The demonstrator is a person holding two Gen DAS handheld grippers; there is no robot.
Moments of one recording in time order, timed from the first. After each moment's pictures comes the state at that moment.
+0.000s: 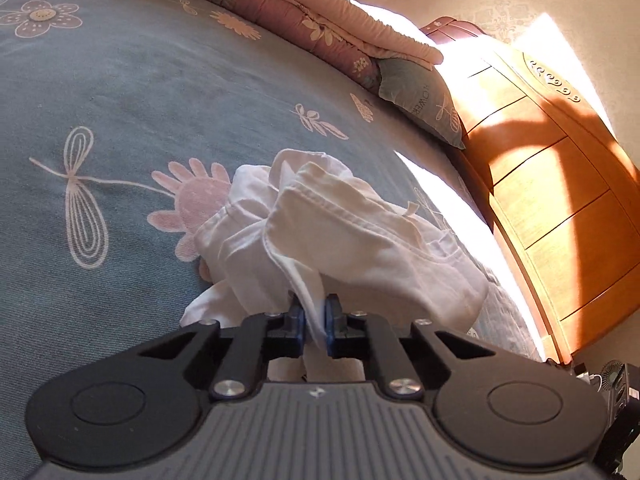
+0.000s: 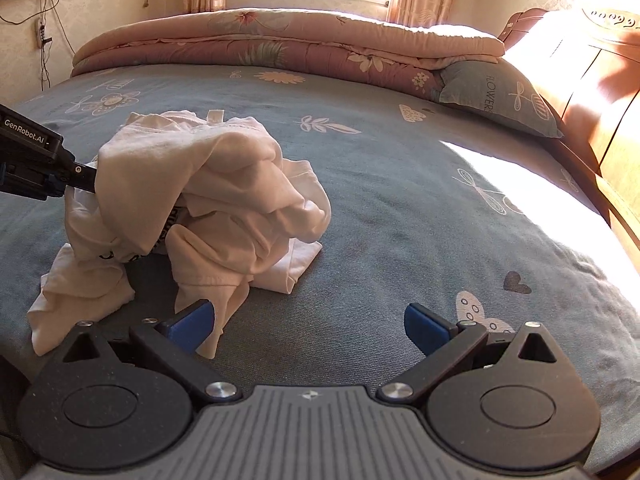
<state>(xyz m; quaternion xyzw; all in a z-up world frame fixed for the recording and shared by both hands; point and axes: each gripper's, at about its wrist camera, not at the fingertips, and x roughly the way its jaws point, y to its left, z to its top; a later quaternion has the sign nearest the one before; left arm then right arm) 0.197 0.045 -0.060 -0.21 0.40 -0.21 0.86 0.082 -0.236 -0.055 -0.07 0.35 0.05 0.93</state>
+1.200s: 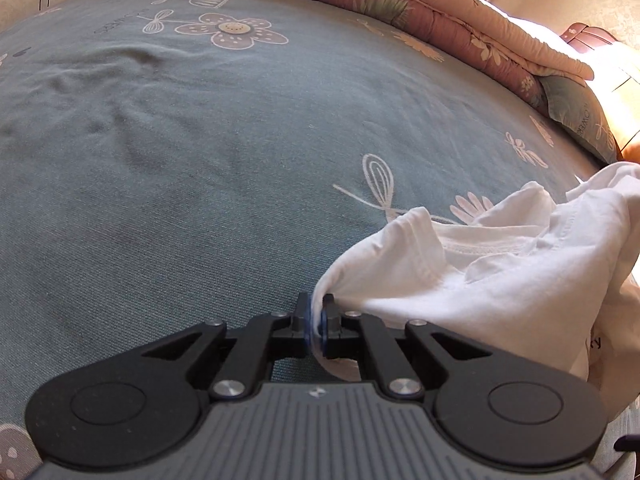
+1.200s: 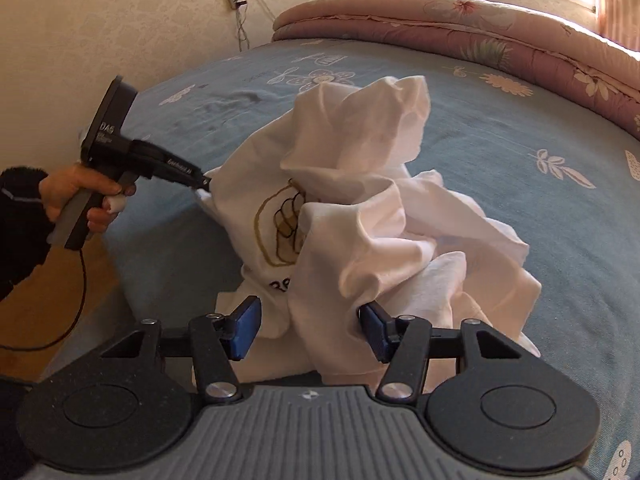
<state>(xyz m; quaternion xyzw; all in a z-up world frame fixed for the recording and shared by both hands) 0.208 0.175 -0.102 -0.14 0.45 -0.01 0.88 0.118 -0.152 -0.037 -0.13 0.40 0.39 0.82</state>
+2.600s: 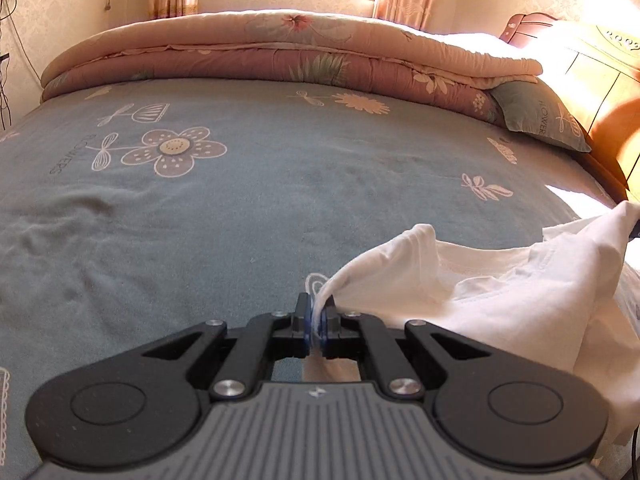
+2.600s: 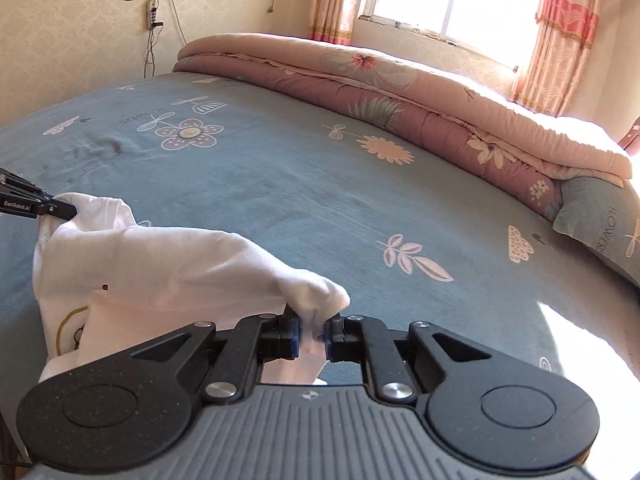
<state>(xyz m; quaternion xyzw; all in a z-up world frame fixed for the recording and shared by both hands) 0.255 0.135 -0.031 -0.03 0.35 -0.05 0.94 0.246 -0.207 0.026 -0.18 0.31 0.20 0.91</state>
